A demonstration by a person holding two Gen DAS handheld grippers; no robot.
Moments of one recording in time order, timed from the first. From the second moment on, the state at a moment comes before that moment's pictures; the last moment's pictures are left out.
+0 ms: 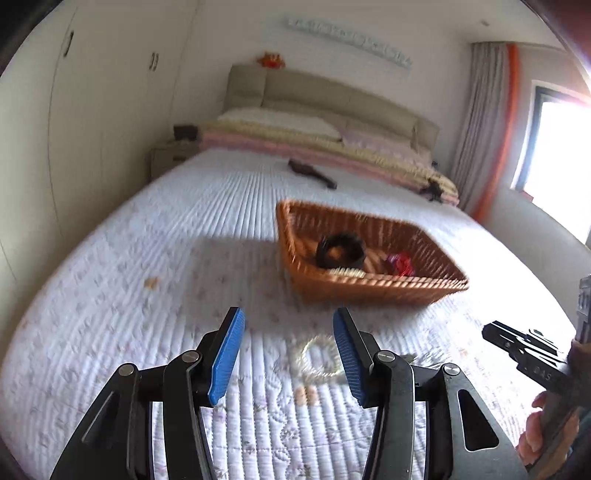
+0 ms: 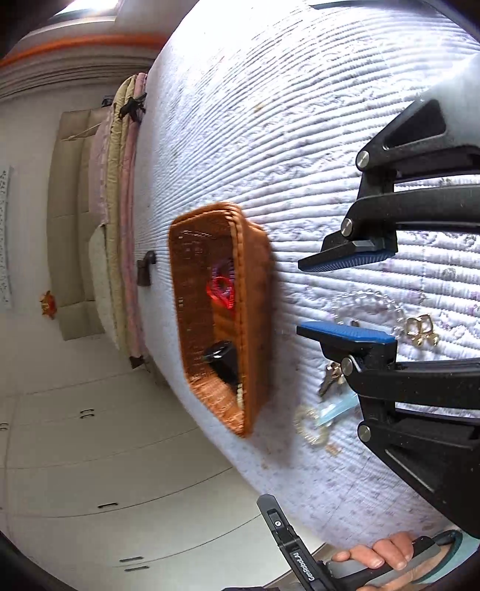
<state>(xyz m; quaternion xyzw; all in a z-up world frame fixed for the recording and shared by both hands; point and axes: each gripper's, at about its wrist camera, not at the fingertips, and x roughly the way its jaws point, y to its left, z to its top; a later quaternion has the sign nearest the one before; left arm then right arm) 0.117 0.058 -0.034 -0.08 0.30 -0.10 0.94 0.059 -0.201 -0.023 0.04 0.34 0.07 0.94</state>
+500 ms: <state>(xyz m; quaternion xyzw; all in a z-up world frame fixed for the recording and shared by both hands) 0.174 0.042 -0.090 -0.10 0.42 -0.13 0.89 0.072 -0.196 -0.071 0.01 0.41 0.06 0.91</state>
